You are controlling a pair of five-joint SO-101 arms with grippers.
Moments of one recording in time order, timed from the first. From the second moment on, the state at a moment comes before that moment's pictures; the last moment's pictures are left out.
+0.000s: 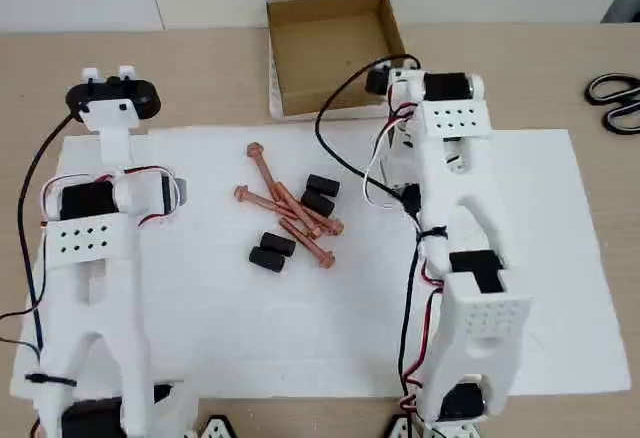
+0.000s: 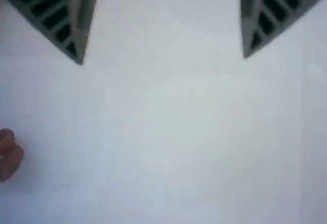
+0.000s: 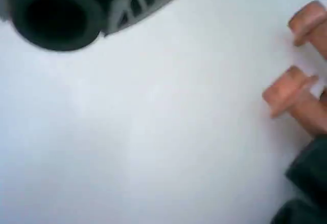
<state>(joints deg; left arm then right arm) -13.2 -19.6 29.0 67.8 1.5 -7.3 25.8 -27.4 97.7 5.2</state>
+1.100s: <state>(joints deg) 9.8 13.8 -9.5 83.7 1.6 -2.7 20.0 -22.7 96.9 5.2</state>
